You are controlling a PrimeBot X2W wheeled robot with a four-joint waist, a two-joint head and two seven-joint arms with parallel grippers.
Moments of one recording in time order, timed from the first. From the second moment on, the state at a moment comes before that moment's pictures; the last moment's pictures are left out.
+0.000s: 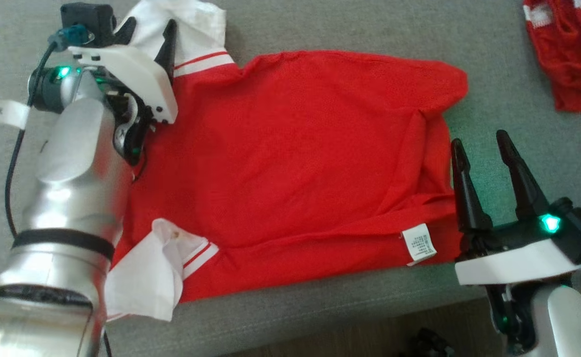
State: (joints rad) left arm -0.96 0.10 -0.29 0.97 -0.28 -0.09 -0.05; right arm -0.04 -0.05 0.08 -0.18 0.18 0.13 -0.03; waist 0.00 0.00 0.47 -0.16
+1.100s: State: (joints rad) left arm -1.13 0.09 -0.40 1.24 -0.22 -0.06 -0.23; right arm -0.36 -0.21 0.07 0.14 0.39 0.13 0.16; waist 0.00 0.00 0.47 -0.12
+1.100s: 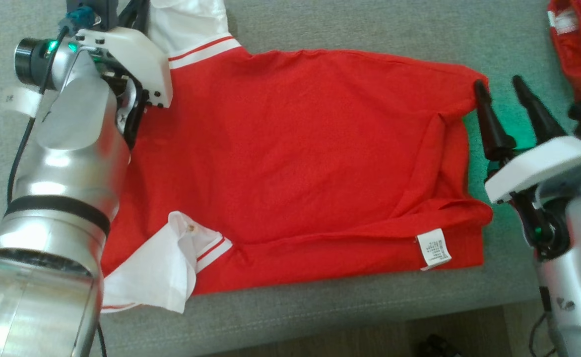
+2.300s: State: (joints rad) left arm -0.49 0.12 -0.22 0.08 -0.16 -0.05 -0.26; right arm -0.33 -0.33 0.12 0.10 0.54 0.13 0.15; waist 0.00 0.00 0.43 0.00
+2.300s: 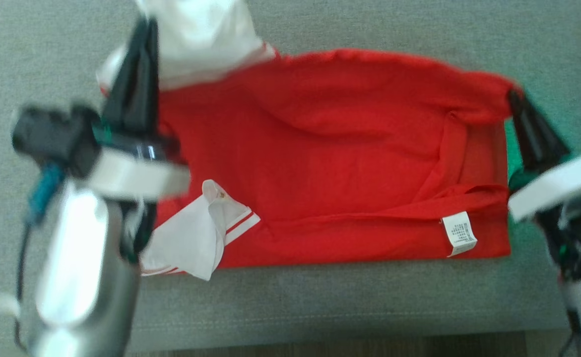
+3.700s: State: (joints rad) left arm -0.02 0.05 -0.14 0.06 -0.17 0.08 -0.26; right arm 0.05 -0.11 -0.02 -0.18 0.16 0.13 -0.06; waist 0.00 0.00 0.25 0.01
